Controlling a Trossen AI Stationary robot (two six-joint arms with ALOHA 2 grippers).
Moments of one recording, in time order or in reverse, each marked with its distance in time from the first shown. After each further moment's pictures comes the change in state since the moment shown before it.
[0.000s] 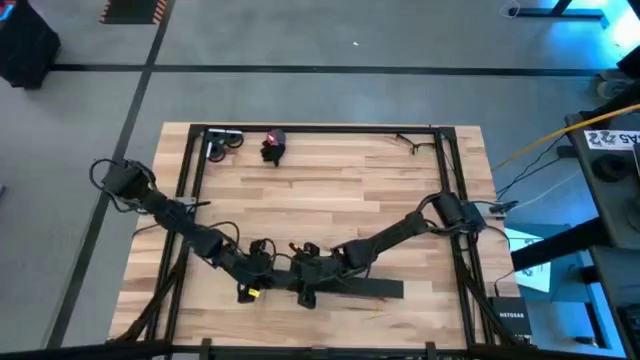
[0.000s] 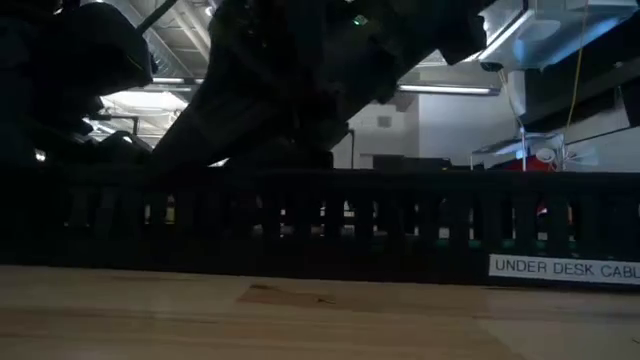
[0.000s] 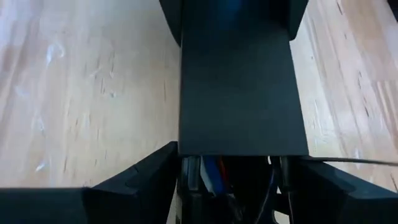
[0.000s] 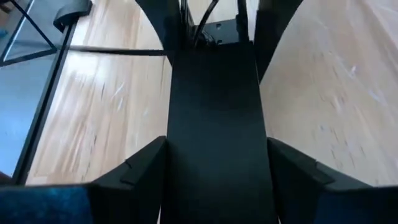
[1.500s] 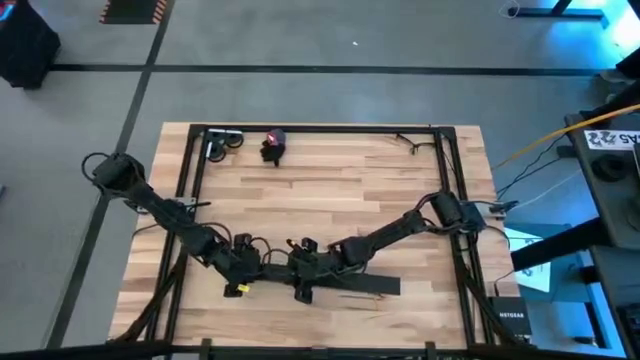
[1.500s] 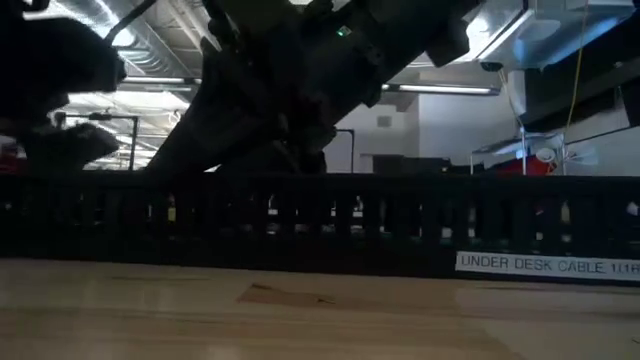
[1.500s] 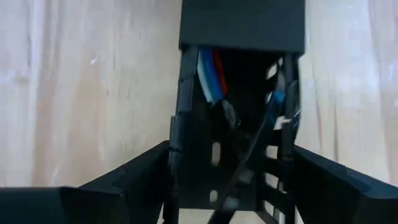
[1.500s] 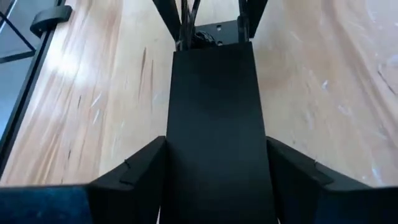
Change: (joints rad) left arm -0.064 -0.141 -0.008 -0.371 0.013 -0.094; right arm -0.002 0.009 0.018 -0.044 0.005 -0.005
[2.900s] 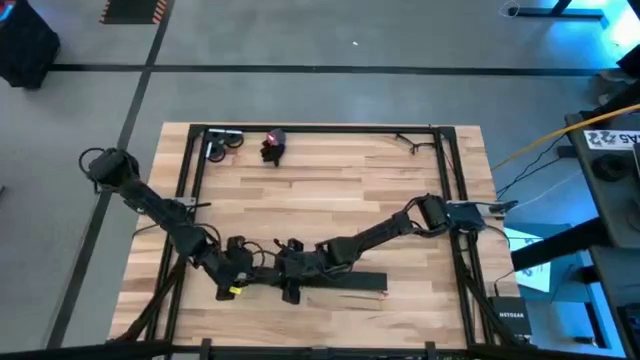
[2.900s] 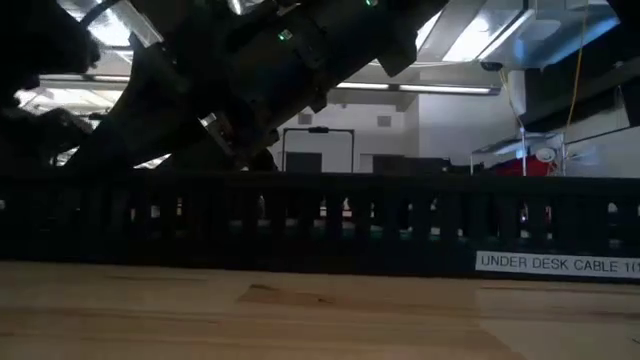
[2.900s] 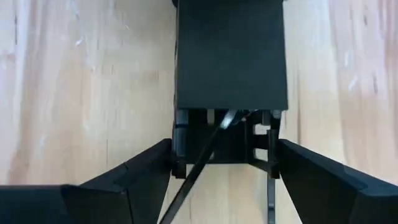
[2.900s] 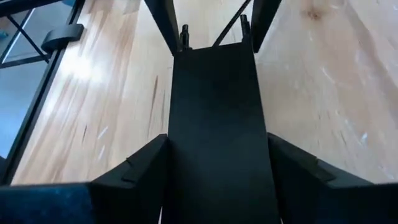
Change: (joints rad) left arm -0.071 -0.068 -0.004 -0.058 -0.004 -0.092; right arm -0.034 0.121 0.166 -0.014 -0.053 -0.061
